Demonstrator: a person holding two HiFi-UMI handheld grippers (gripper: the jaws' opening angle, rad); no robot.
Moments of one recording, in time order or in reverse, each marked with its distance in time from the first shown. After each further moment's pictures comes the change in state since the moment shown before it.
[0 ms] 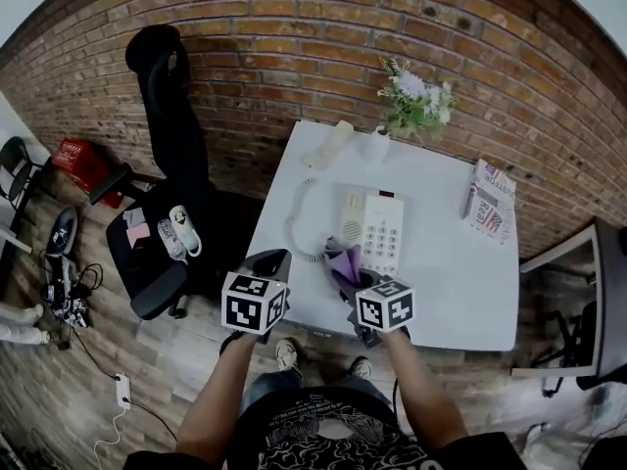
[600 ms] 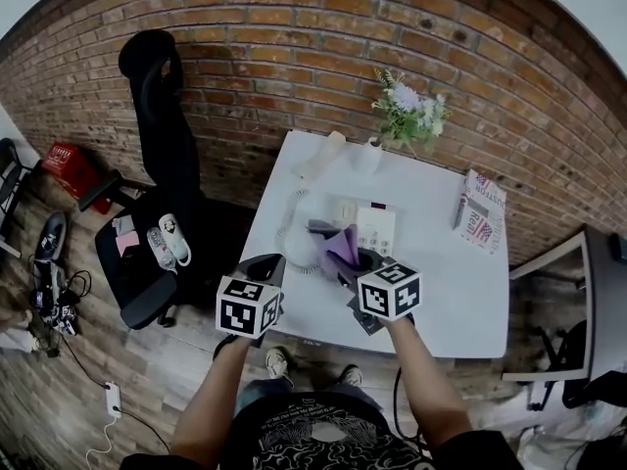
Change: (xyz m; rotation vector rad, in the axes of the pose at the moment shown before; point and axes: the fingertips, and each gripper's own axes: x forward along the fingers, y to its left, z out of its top) left arm 0.010 0.006 0.010 0.003 -0.017 -0.022; right arm -0.008 0.003 0.086 -0.113 -0.093 0.026
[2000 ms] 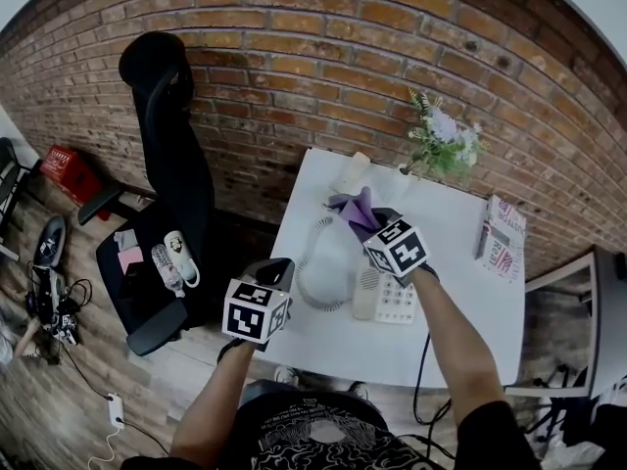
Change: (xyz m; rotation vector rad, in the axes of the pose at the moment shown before) left arm 0.047 0.074 0.026 0.000 0.012 -0.033; right arm 0.114 -0.113 0.067 -0.446 0.267 -0.140
